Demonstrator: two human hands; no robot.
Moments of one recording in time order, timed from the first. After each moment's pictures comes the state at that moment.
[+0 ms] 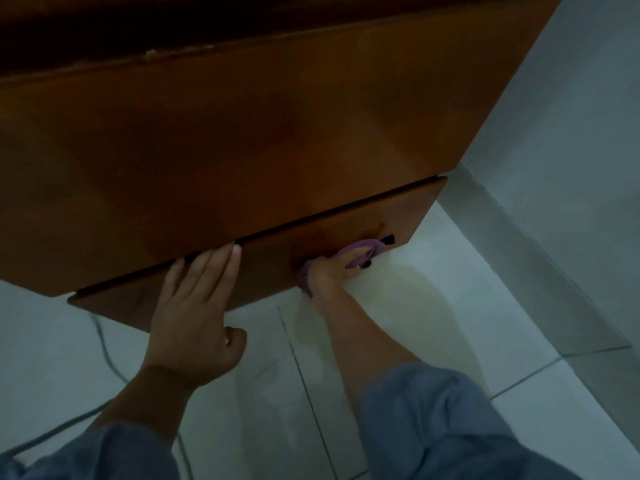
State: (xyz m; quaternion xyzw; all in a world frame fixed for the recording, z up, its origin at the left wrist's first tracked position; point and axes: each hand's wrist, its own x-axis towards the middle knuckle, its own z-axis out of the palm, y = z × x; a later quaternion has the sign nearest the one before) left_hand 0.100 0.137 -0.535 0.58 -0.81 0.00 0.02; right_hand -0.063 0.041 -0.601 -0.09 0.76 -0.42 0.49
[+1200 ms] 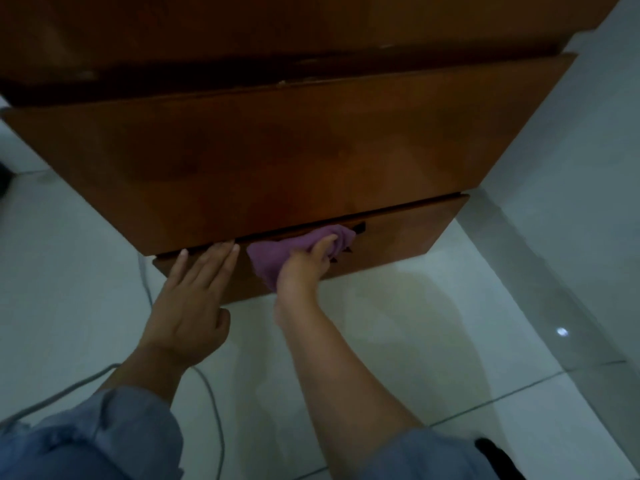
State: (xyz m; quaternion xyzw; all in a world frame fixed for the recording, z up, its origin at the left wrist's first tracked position) left_hand 0.156 0.175 -0.513 0.62 -0.79 0.03 0.03; right_hand 0.019 0.121 -0.509 -0.19 0.60 -0.51 0.58
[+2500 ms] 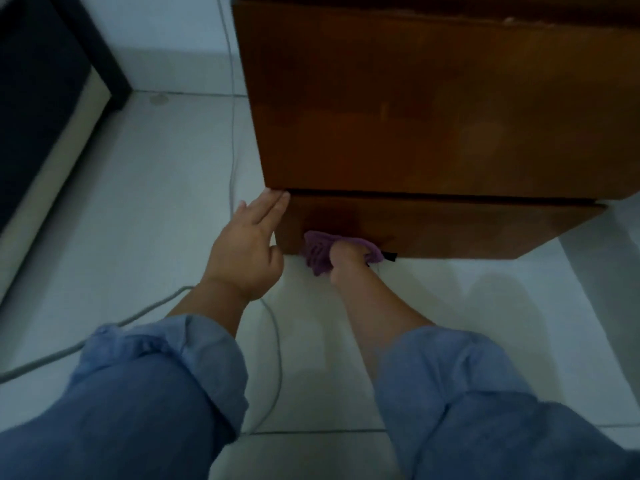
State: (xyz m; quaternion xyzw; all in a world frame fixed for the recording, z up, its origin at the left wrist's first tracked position) left_hand 0.205 0.200 -0.521 0.69 -0.69 -0.08 0.21; right_hand 0.069 0.120 -0.567 -0.28 0.67 -0.24 0.64
